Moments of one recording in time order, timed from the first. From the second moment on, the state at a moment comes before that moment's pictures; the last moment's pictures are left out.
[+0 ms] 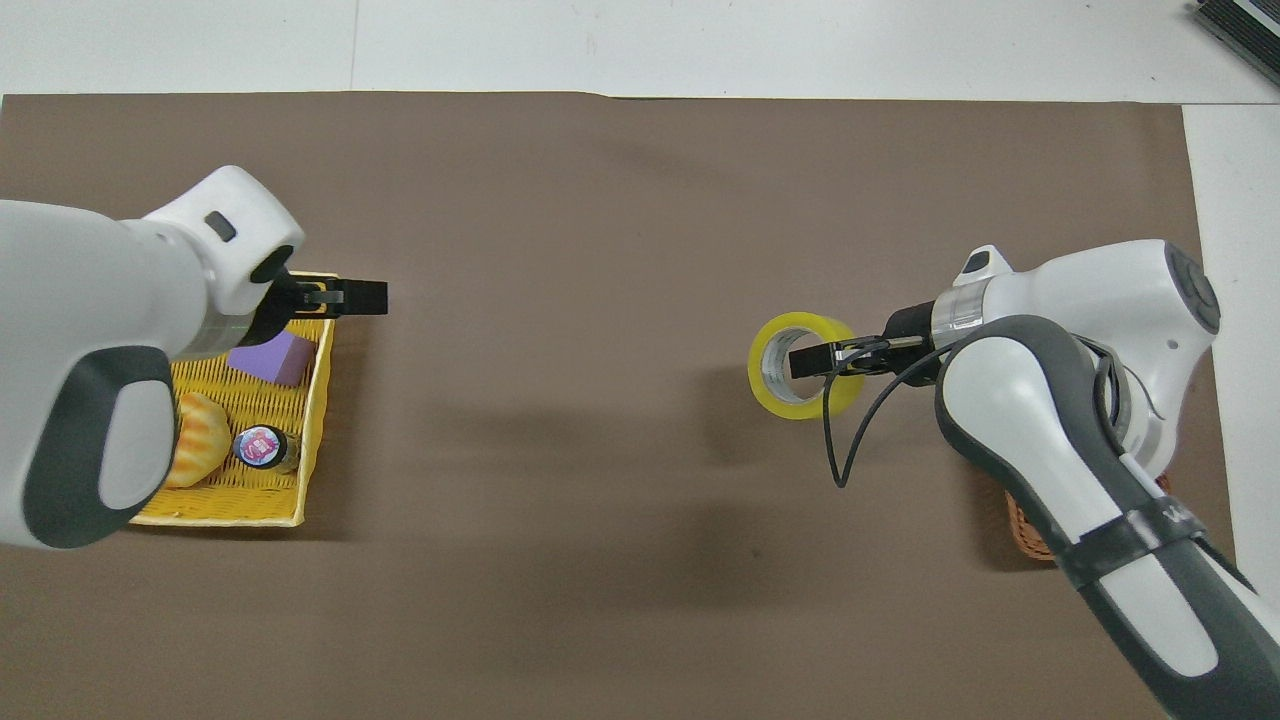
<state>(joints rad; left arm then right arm) -0.29 -0.05 0.08 -1.88 -0.09 2.08 -0.08 0.10 0.13 0.04 -2.01 0.55 2.12 -0.24</state>
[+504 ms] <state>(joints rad) -0.16 -0.08 0.08 -1.54 -0.01 1.65 0.06 -0.03 0.09 0.02 -2.00 0.14 2.08 -0.09</state>
